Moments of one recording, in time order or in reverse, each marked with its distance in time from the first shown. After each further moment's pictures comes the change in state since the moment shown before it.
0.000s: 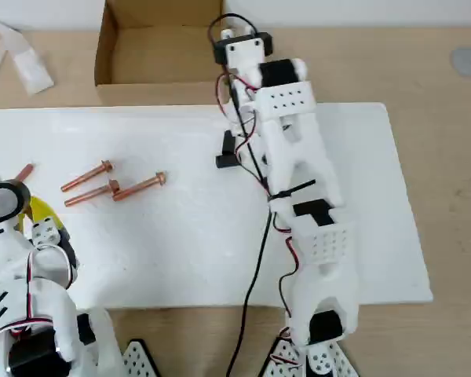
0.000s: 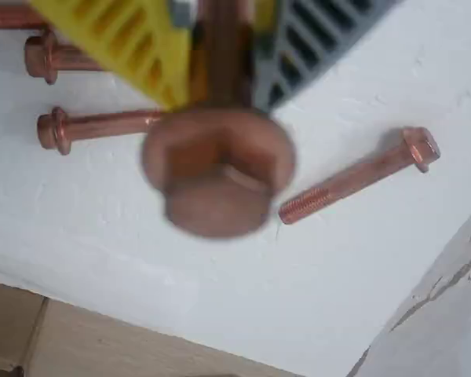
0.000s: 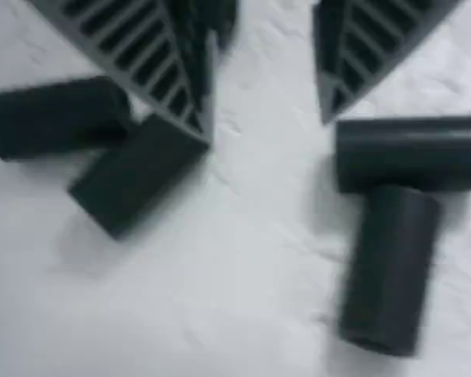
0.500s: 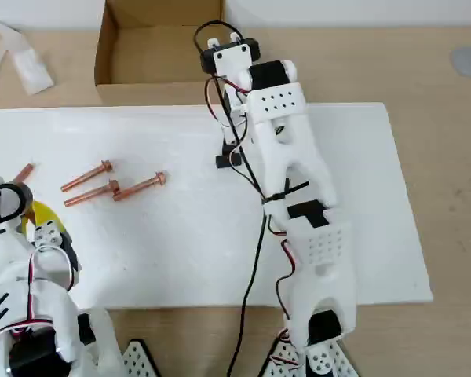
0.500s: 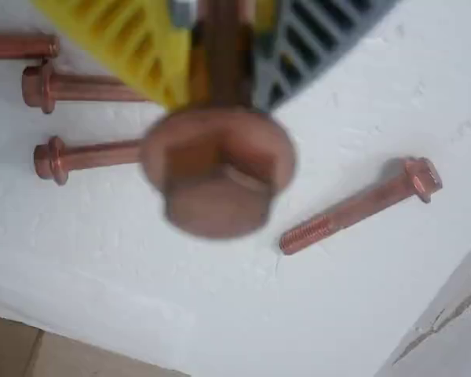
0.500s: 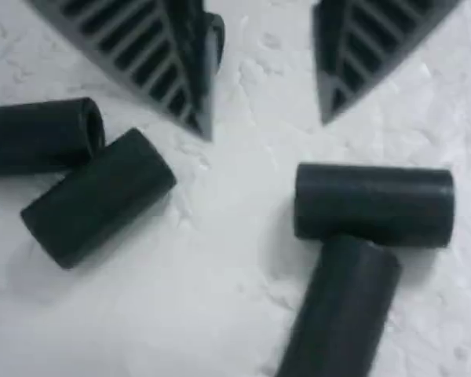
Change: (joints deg) left arm 0.0 -0.2 0.0 2.5 0.0; right arm -2.6 -0.6 0.0 2.8 3.3
